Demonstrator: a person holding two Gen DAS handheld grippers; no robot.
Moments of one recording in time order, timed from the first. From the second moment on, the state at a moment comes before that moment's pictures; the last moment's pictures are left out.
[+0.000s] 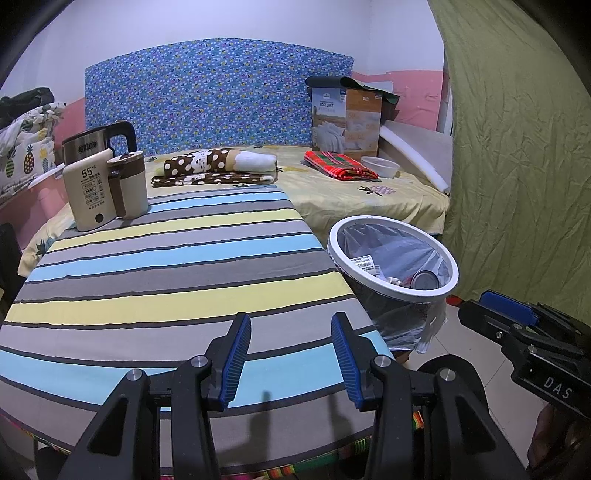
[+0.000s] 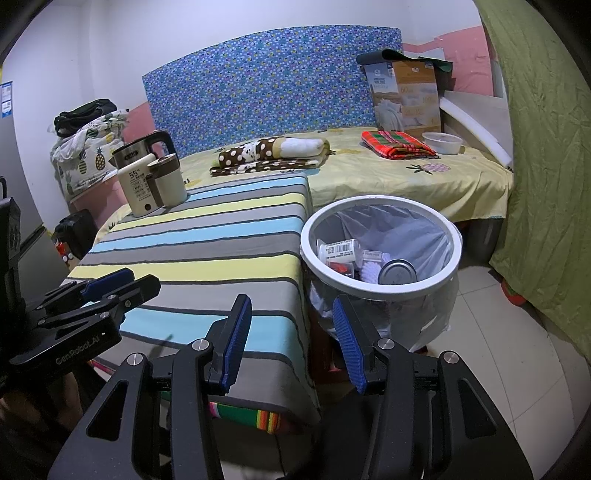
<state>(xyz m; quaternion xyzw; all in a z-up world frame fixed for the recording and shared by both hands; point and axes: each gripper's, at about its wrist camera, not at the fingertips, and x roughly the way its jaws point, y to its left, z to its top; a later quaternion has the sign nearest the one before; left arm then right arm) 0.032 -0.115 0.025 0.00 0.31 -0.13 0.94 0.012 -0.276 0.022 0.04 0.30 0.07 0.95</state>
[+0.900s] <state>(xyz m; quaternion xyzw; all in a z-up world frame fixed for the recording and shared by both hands) 0.031 -0.113 0.025 0.00 0.31 -0.13 0.94 0.012 -0.276 0.021 0.04 0.31 0.07 0.95</state>
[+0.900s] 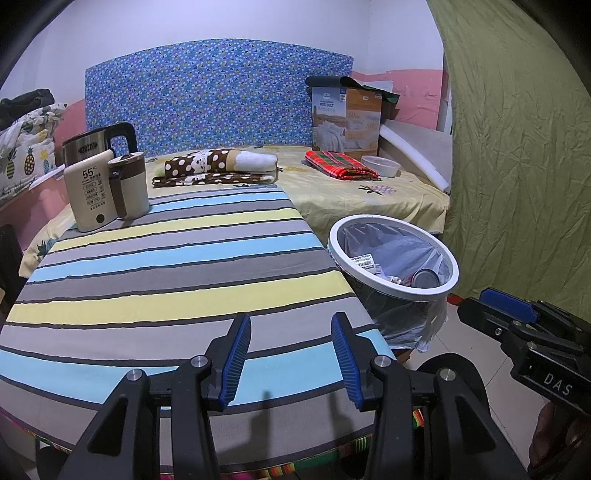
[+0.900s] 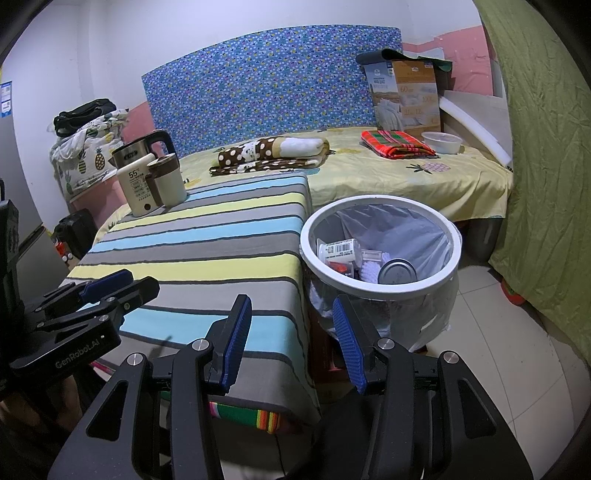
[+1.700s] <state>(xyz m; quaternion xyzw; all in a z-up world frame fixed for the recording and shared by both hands) 0.027 -0.116 0.026 0.01 0.31 -0.13 0.94 0.012 -0.277 0.022 0.05 0.31 0.07 0.95</state>
